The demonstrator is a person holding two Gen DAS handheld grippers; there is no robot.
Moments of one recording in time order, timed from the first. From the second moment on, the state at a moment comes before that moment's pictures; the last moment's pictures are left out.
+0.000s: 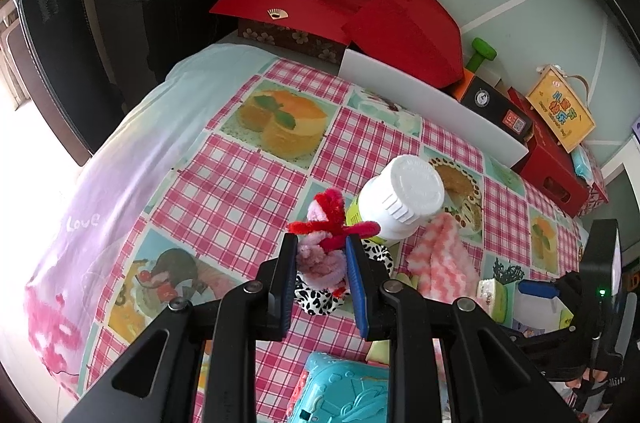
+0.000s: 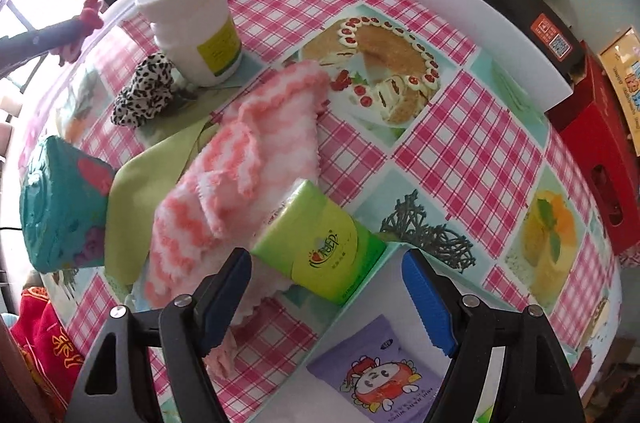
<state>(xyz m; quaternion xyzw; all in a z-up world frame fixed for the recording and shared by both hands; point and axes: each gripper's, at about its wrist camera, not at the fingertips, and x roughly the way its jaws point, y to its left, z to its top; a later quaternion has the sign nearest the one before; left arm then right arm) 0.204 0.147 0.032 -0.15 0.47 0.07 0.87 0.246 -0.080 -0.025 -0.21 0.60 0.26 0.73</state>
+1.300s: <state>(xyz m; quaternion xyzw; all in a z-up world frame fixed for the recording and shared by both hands) 0.208 0.164 0.016 -0.20 0.49 0.08 0.85 0.325 -0.079 -0.054 -0.10 0.61 0.29 0.73</state>
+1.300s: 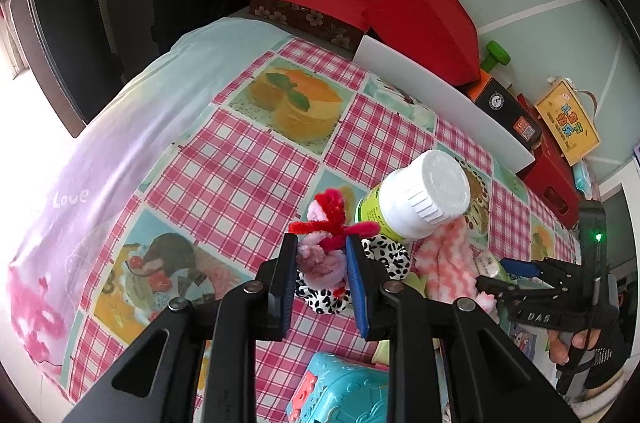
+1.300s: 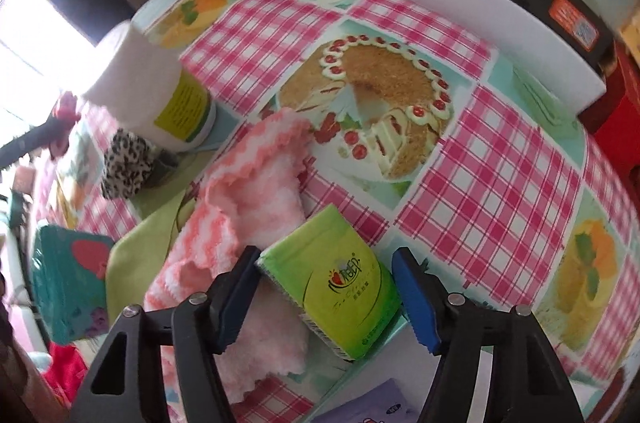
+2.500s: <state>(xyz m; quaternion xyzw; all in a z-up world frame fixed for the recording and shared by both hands) 0.186 0.085 0.088 -0.11 0.42 0.01 0.90 0.202 -0.216 0.098 0.06 0.47 0.03 0.88</state>
